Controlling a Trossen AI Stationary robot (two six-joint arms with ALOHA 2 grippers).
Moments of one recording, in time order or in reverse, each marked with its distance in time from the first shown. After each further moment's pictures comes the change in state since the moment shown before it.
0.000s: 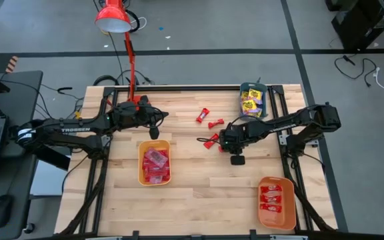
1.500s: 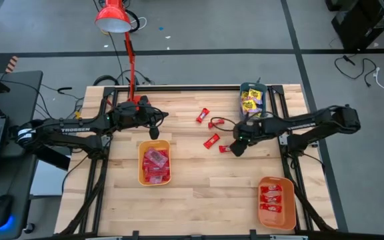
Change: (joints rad) left arm 0.000 0.000 0.000 -0.006 0.000 -0.003; right arm -0.052 -0.263 -0.165 -0.038 0.071 0.807
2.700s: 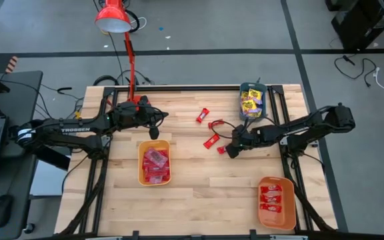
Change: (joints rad) left arm 0.000 0.000 0.000 0.000 0.000 0.001; right arm 0.068 0.104 -0.155 0.354 0.109 0.179
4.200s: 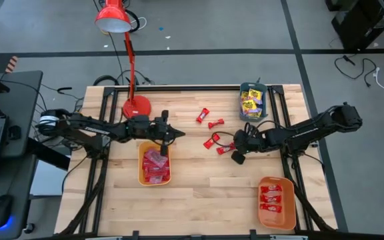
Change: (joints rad) left arm -0.189 0.352 0.000 0.487 0.150 0.079; right arm 0.116 -0.138 -0.002 -0.066 0.172 -0.358
